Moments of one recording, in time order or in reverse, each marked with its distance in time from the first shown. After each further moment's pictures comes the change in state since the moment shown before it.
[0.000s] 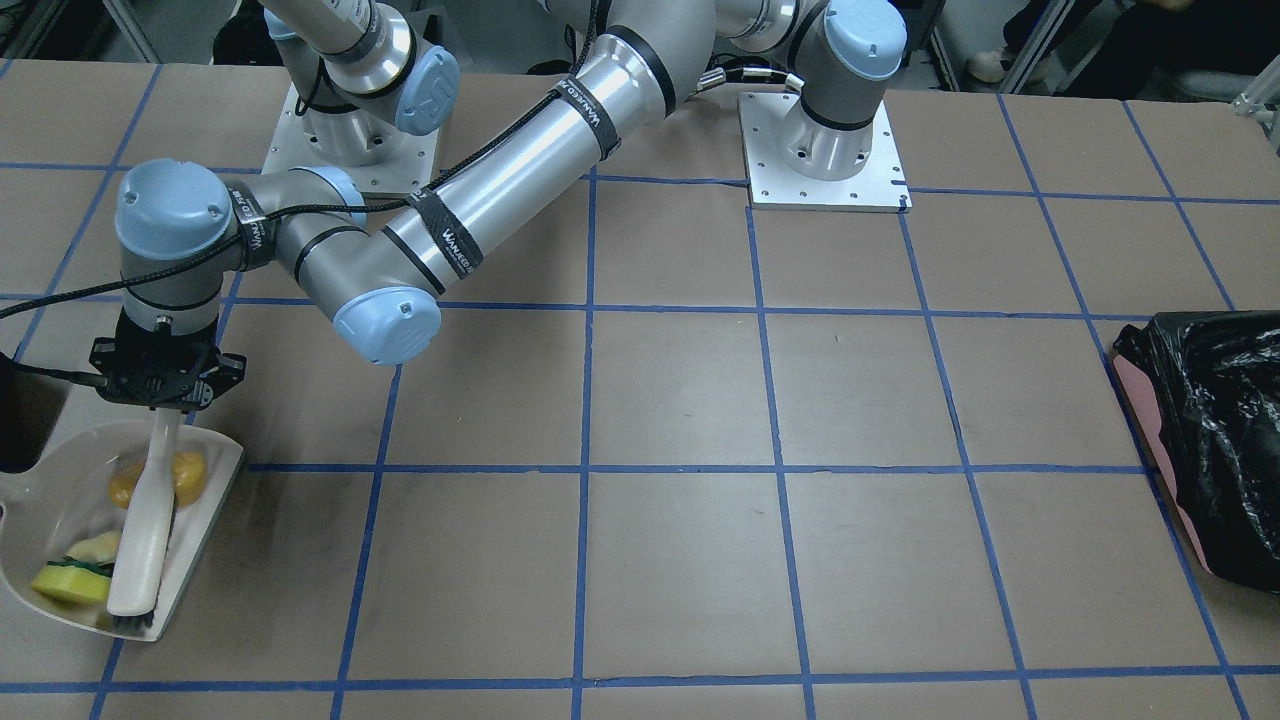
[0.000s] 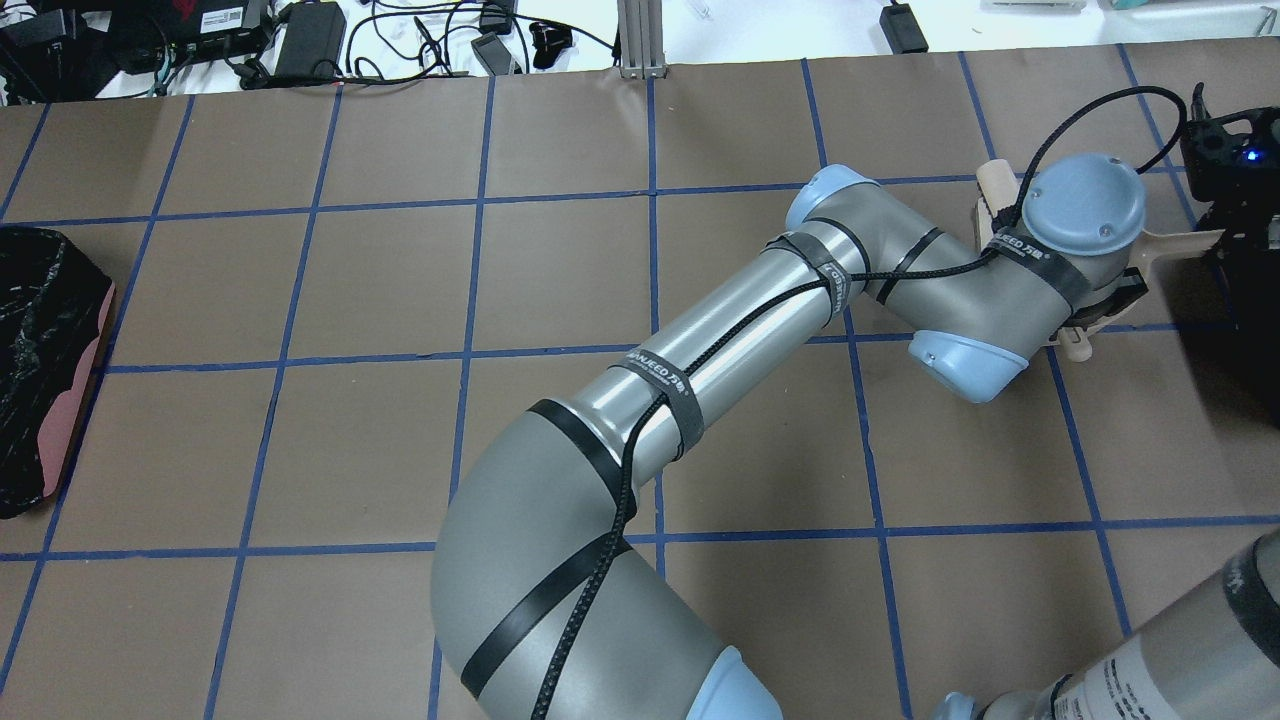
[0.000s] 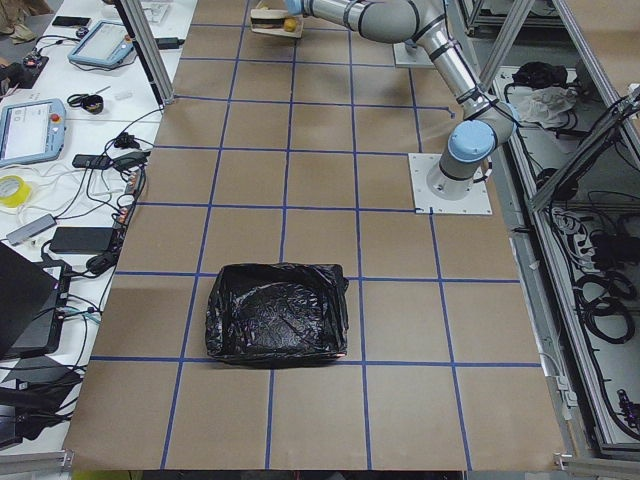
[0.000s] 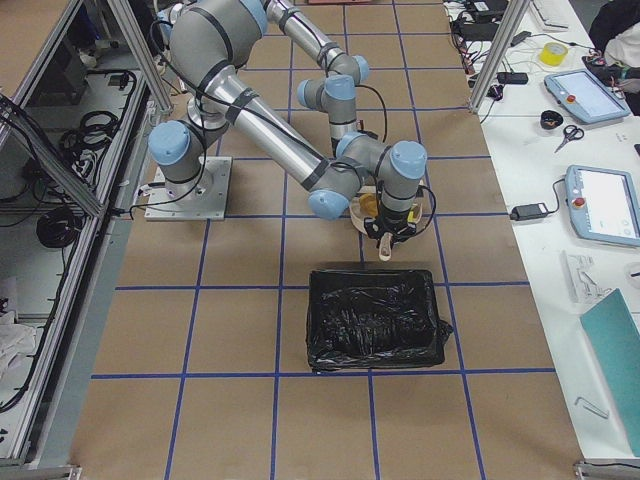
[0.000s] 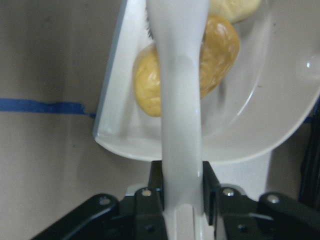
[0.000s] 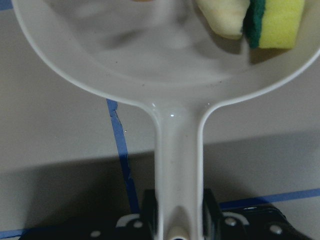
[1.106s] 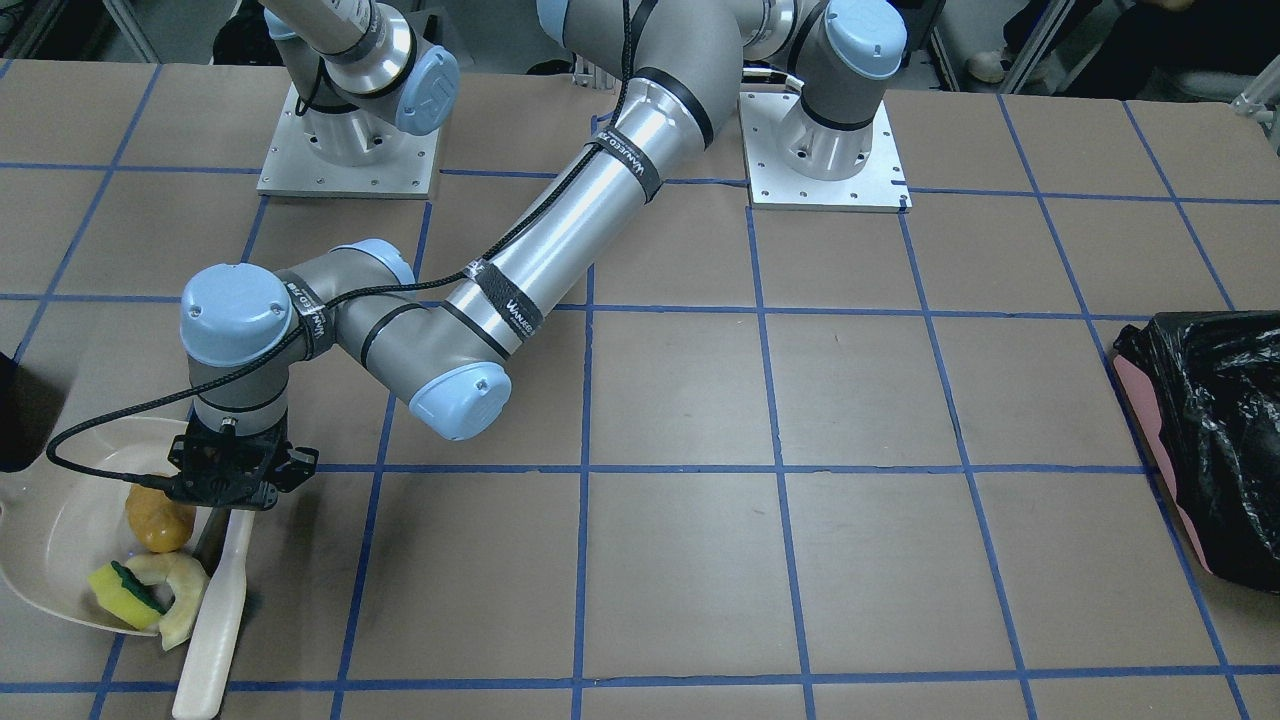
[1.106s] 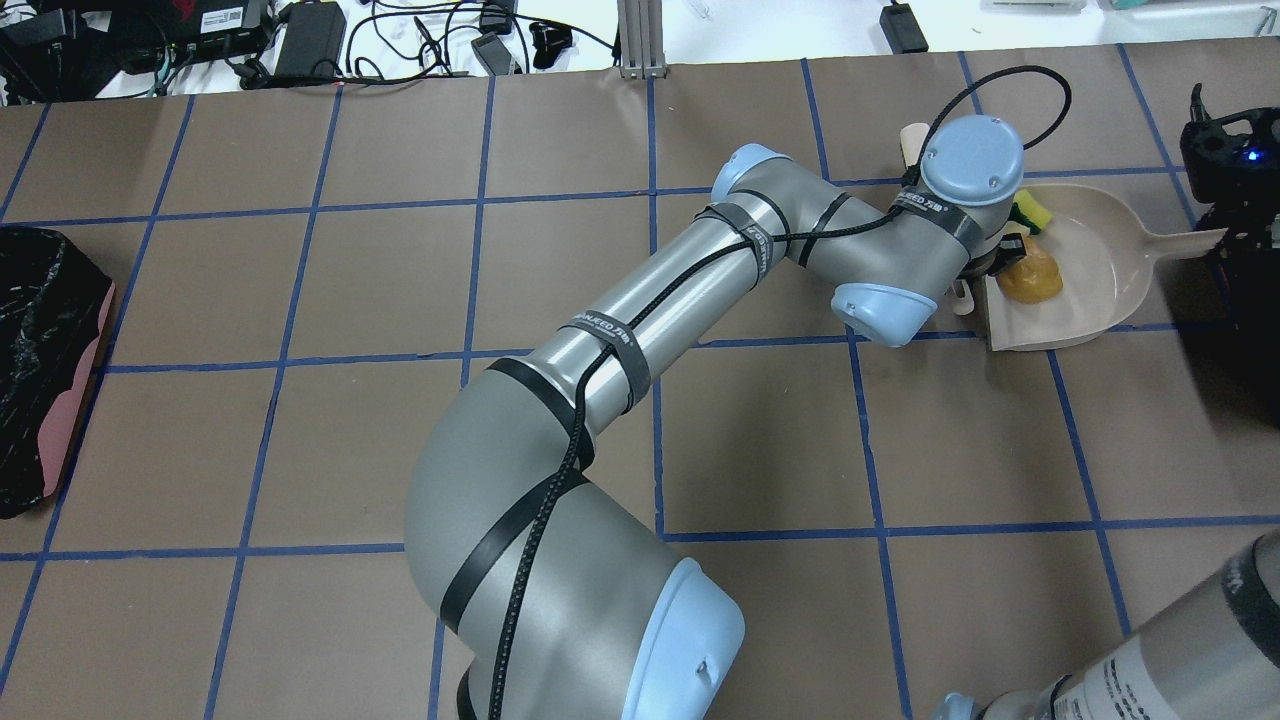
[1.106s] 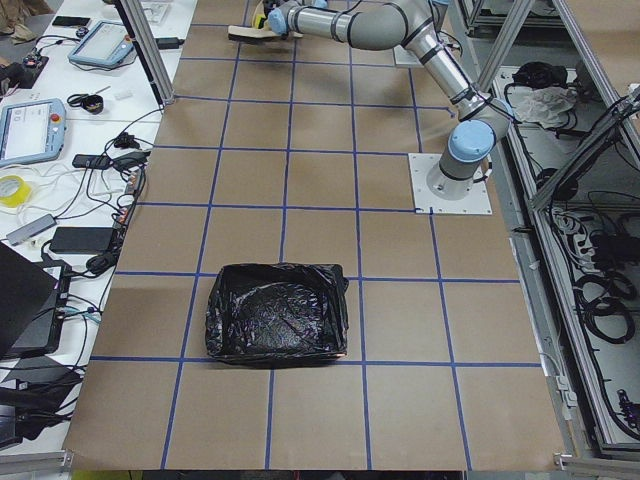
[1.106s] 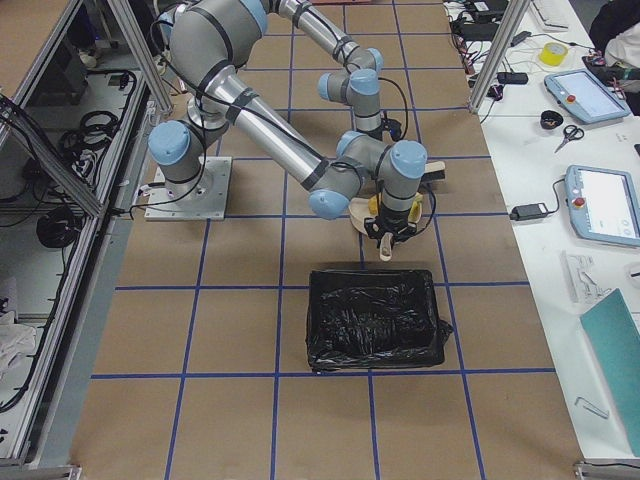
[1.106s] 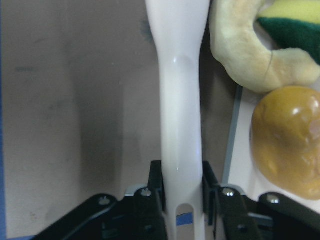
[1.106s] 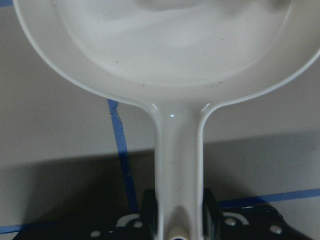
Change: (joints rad) left arm 0.103 -0.037 -0.020 -0.011 0.064 0.190; right arm 0.003 0.003 0.003 -0.016 -0.020 -0.031
